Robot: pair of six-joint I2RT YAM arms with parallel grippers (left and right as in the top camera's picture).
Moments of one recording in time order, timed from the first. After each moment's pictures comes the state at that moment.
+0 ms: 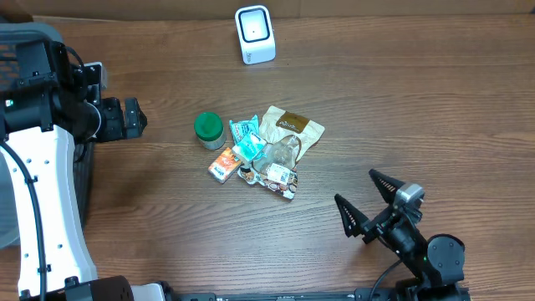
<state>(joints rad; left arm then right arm) 0.24 1.54 1.66 -1.33 0.09 0.06 0.17 0.07 0.08 -0.03 -0.49 0.27</state>
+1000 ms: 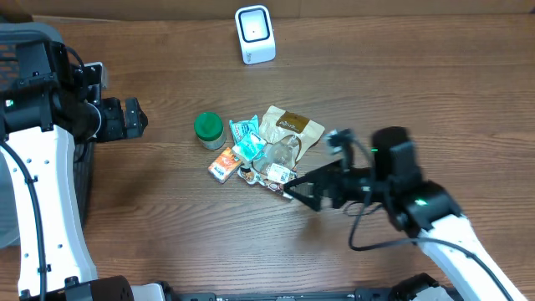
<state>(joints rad) 0.24 1.54 1.66 -1.33 0.09 0.06 0.39 1.10 0.76 -0.40 -0.84 0.41</state>
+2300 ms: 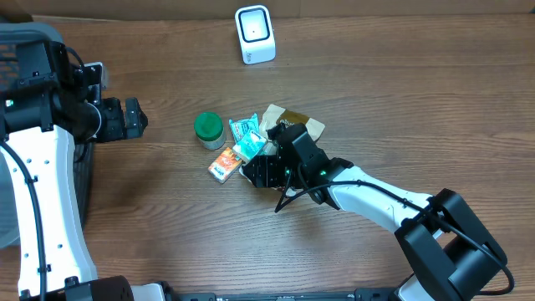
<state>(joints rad) 0.24 1.54 1.66 -1.33 0.09 0.06 0.67 1.74 0.89 -0.03 -0.33 0.66</state>
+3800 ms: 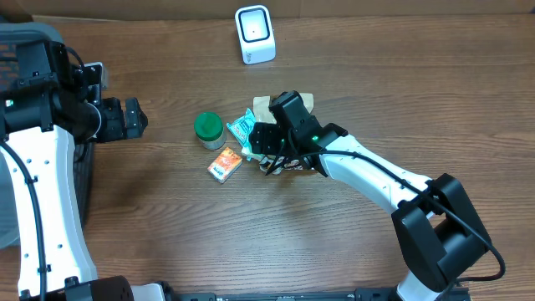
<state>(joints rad) 0.24 1.54 1.66 -1.33 0.09 0.06 0.62 1.83 1.20 -0.32 -0.11 0.69</state>
